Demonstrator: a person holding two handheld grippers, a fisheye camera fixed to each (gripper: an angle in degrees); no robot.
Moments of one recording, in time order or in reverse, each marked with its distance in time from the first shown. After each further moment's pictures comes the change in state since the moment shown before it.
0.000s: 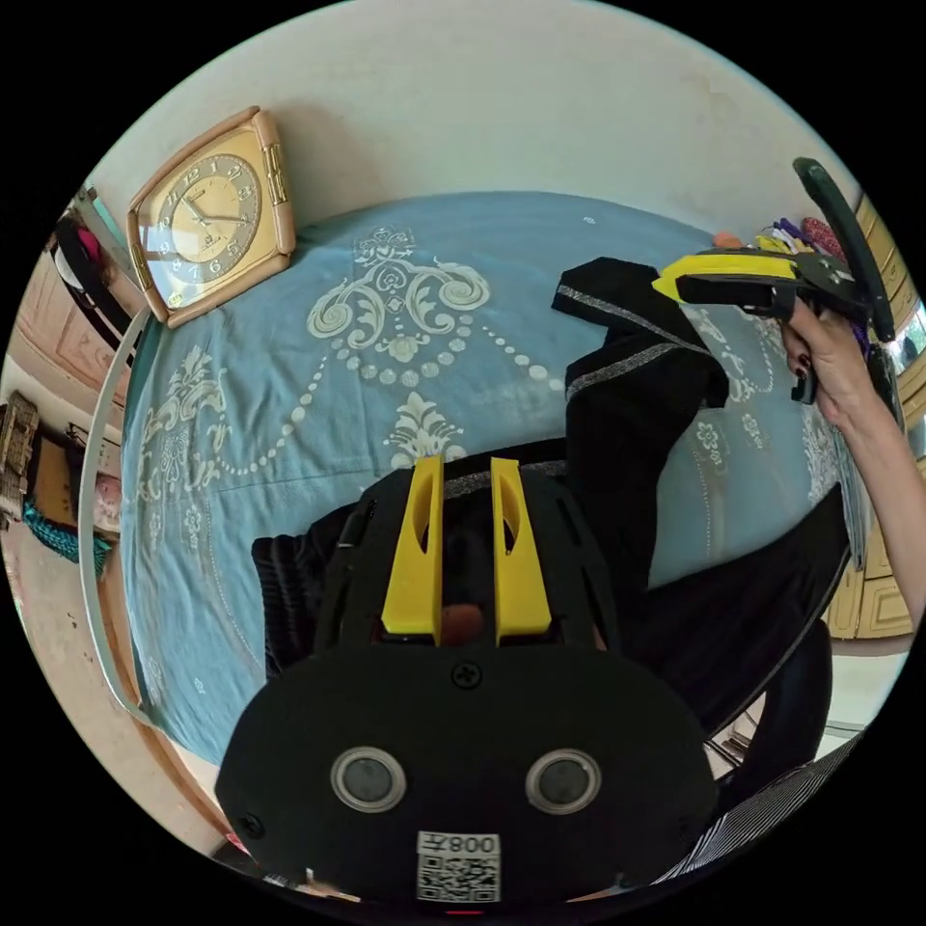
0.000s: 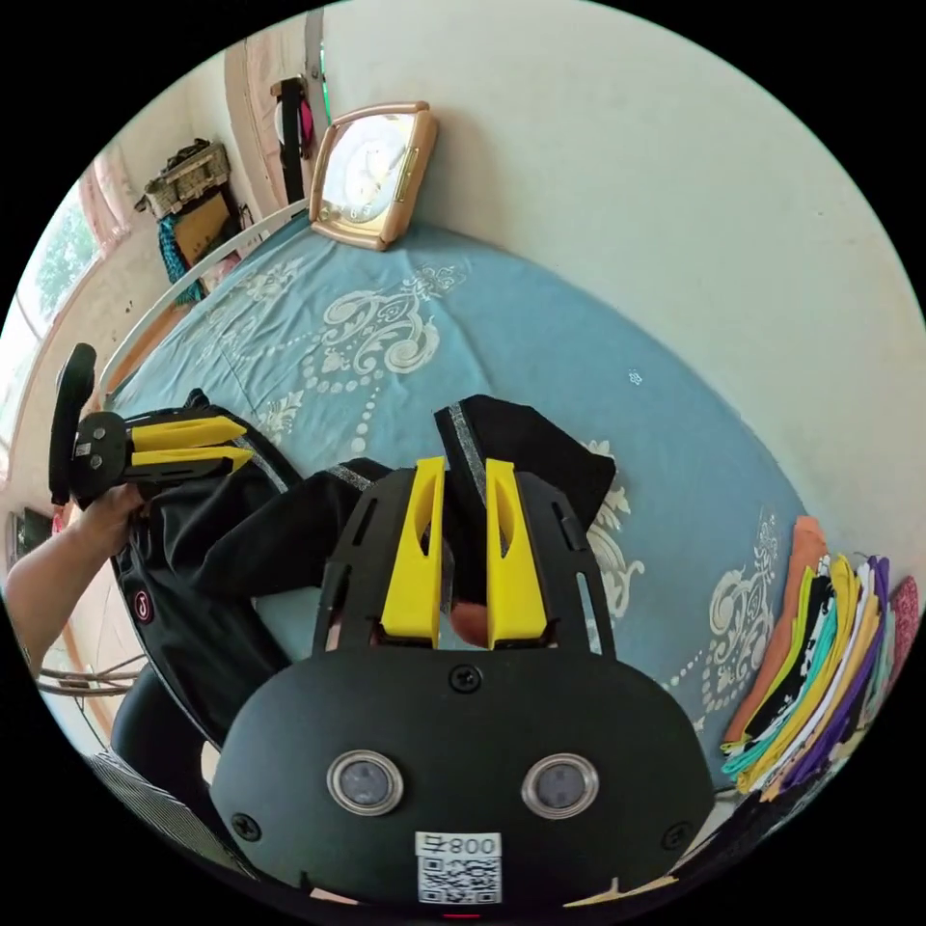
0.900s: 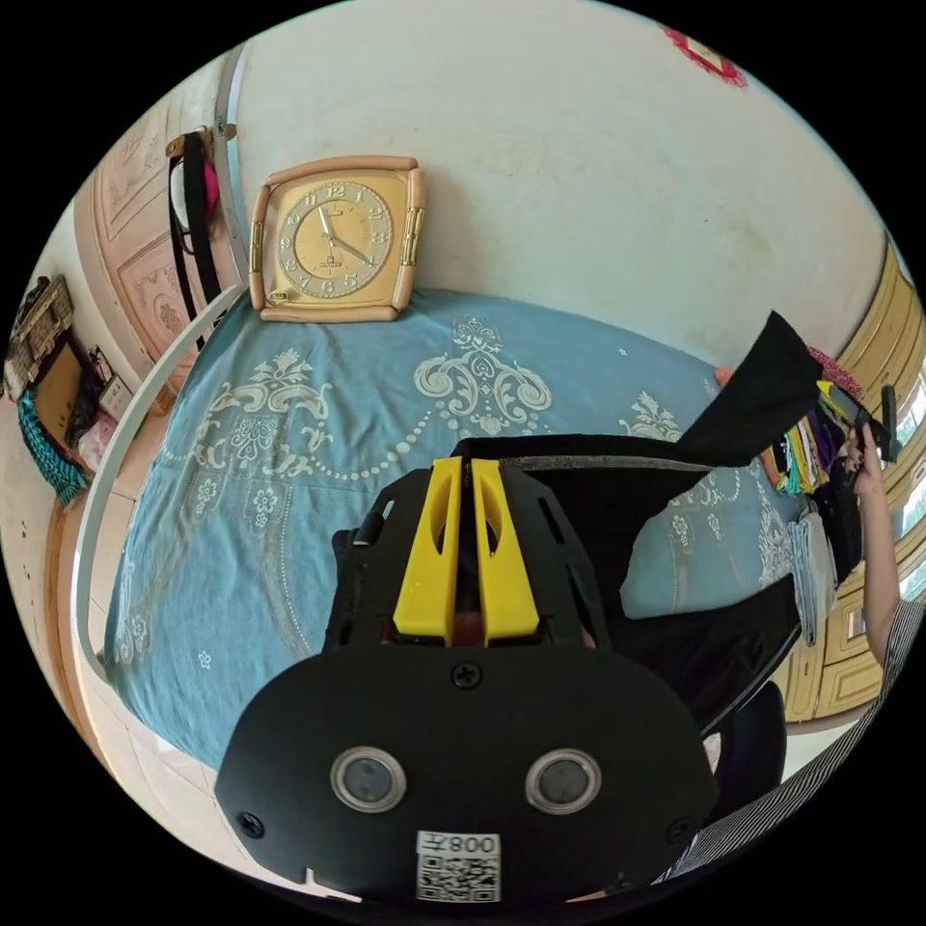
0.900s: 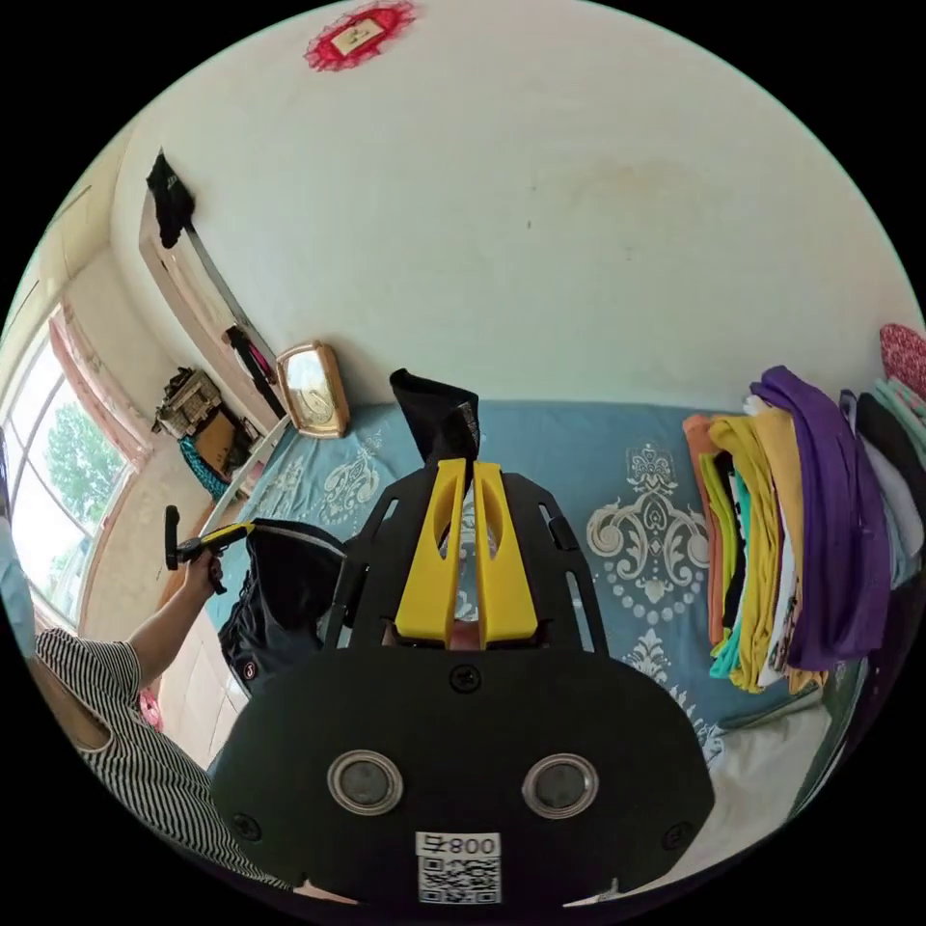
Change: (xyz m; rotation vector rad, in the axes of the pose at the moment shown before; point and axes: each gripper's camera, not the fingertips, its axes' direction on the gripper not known) left arm -0.060 -0.021 -0.011 0.283 0.115 -0.252; right arm 0.228 0.202 -0.238 0.412 -0.197 0.526
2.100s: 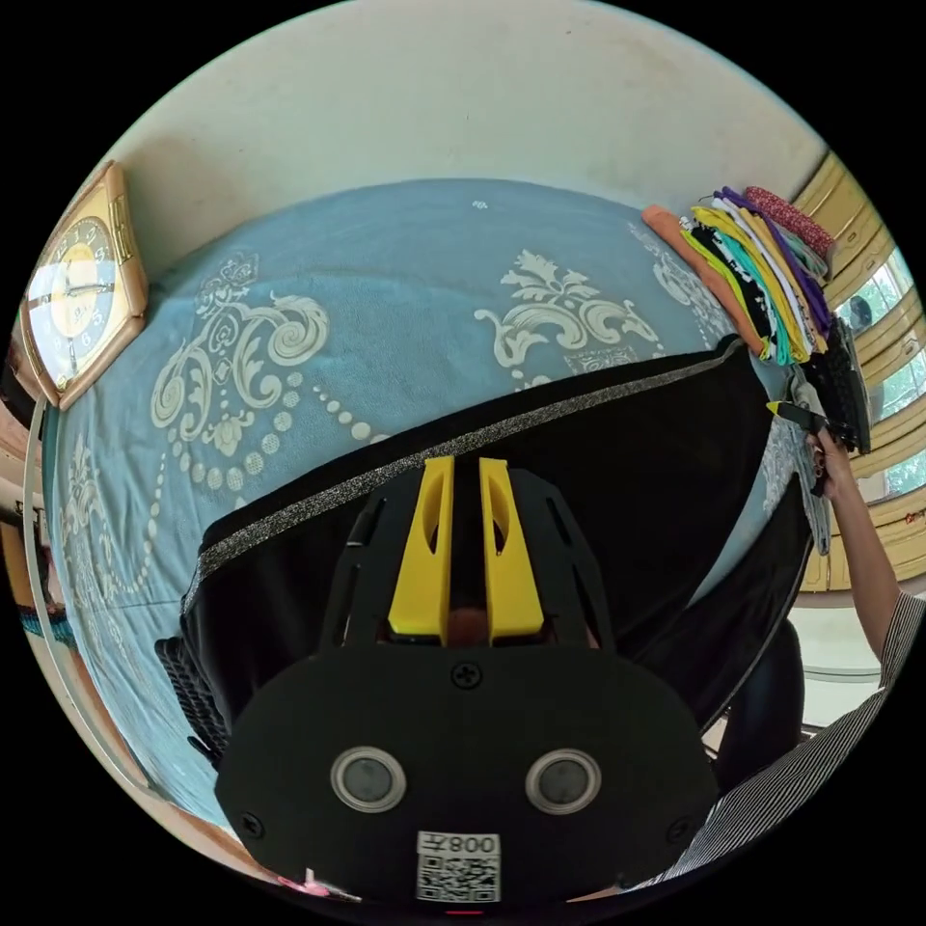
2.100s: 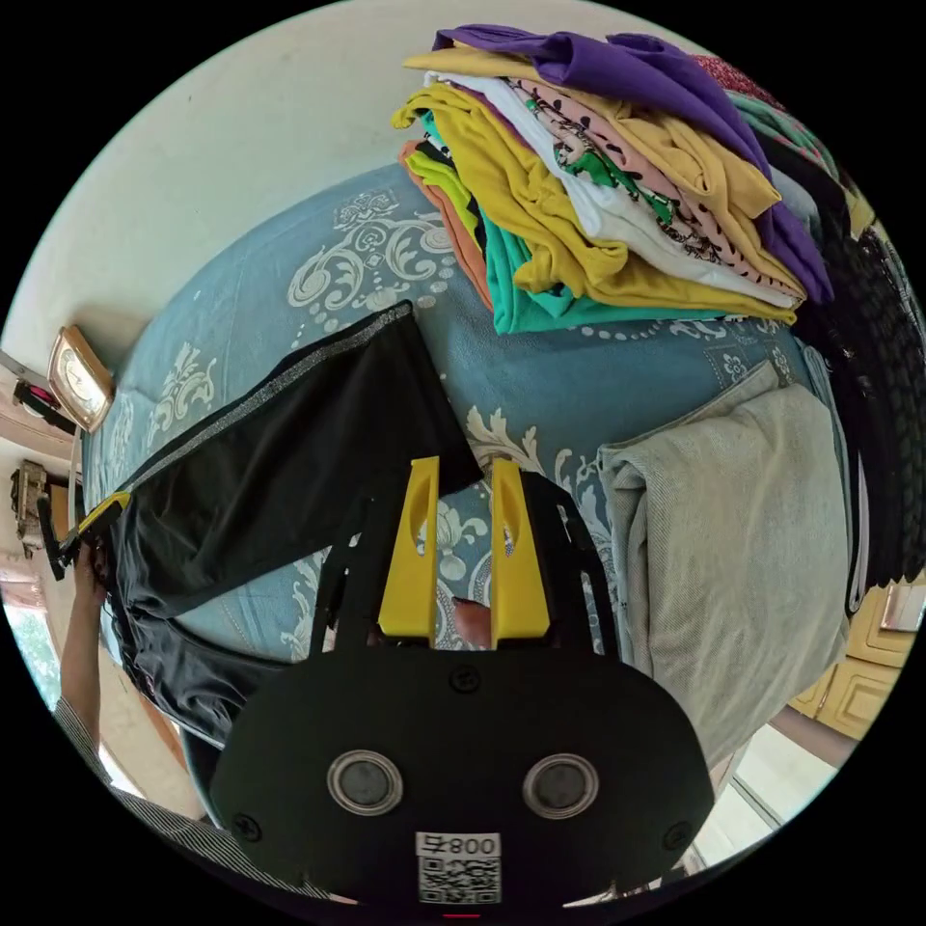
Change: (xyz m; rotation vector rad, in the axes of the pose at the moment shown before) left arm 0.145 -0.059 0.277 -0.308 0.035 0.378; right arm 0.176 0.063 0.039 -0.374 0.478 0.353
